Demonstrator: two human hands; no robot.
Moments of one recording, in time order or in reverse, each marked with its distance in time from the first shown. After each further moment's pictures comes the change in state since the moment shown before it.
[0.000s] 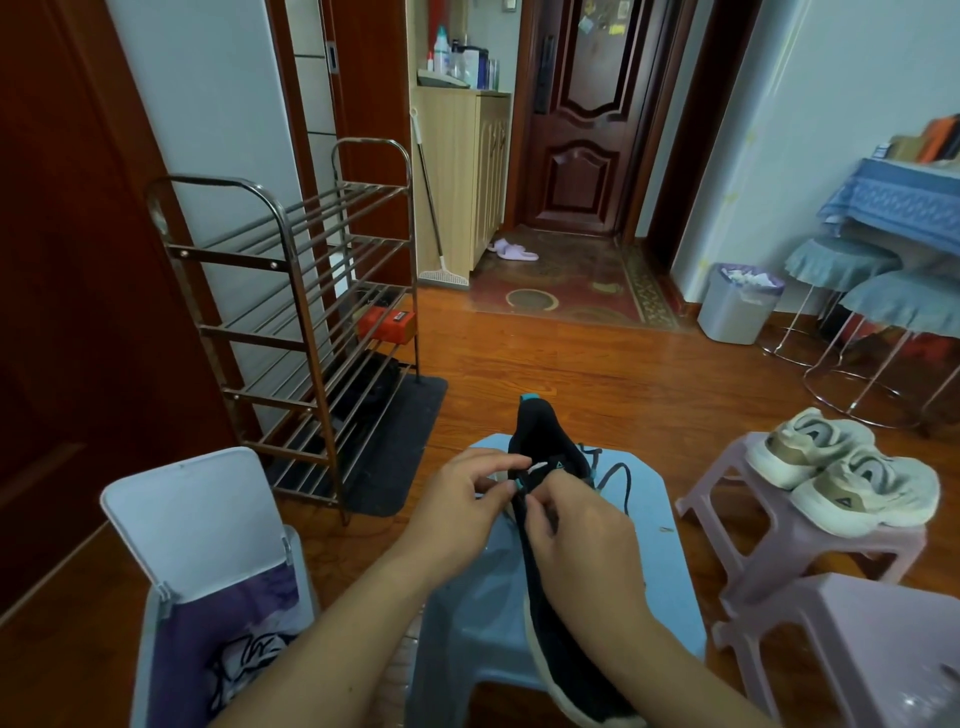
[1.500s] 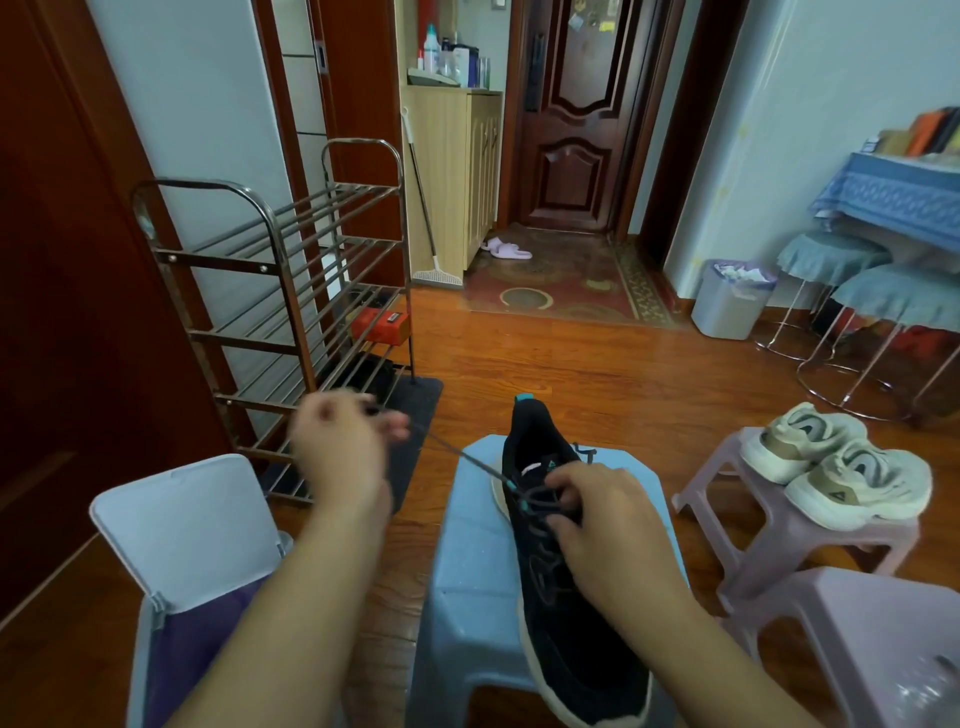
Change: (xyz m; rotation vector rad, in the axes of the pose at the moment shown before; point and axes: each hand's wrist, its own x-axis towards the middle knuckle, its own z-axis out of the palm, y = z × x) left_hand 0.015 0.037 -0.057 -0.586 0.866 -0.278; right_hand 0.013 0.009 -0.036 -0.028 -0.199 0.055
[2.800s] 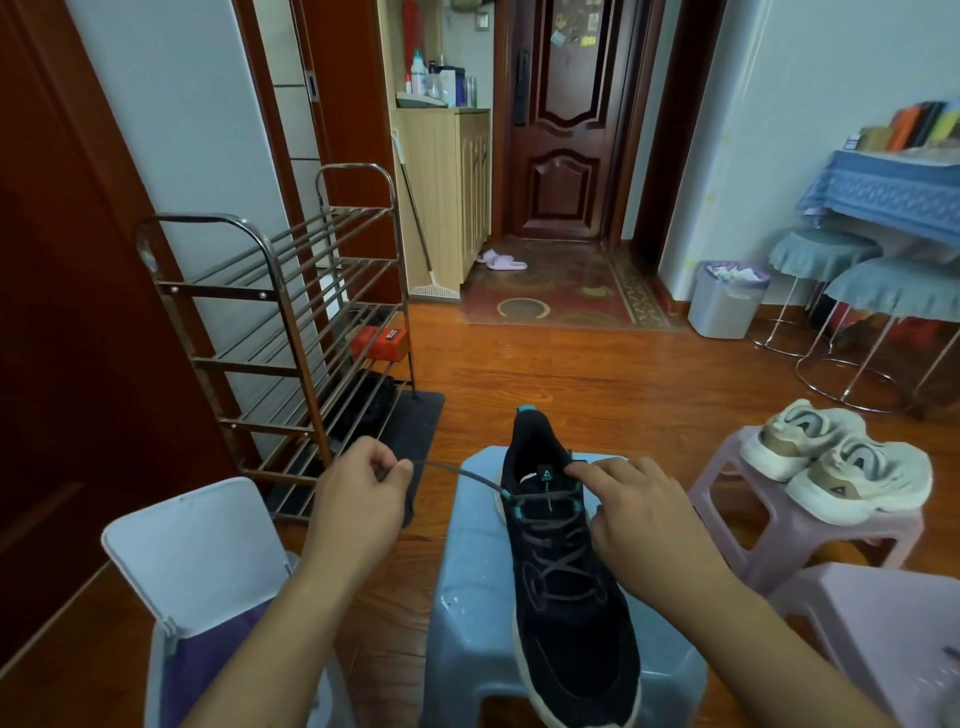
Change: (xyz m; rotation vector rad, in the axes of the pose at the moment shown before) left_hand -0.003 -0.008 -0.033 0.815 -0.390 0.353; right_hand 0.014 0.049 -0.006 -0.407 0.036 -0.202
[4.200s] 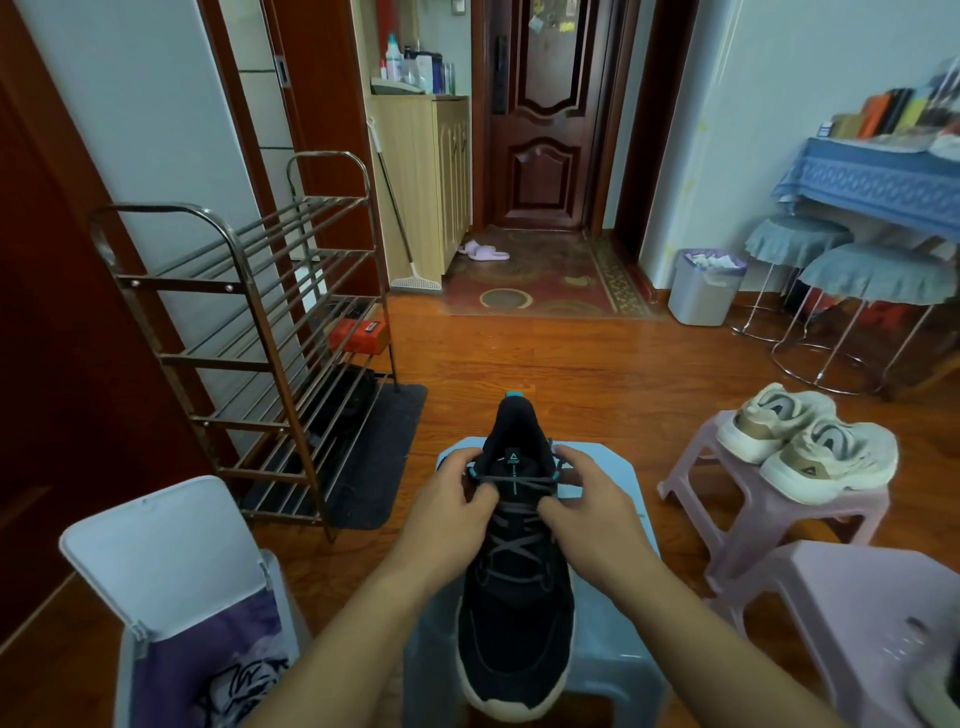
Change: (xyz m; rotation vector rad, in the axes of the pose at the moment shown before) left_hand -0.024 0.028 0.076 -0.124 -0.416 0.005; right_hand 0.001 -0.028 0.000 0.922 -0.128 0.517
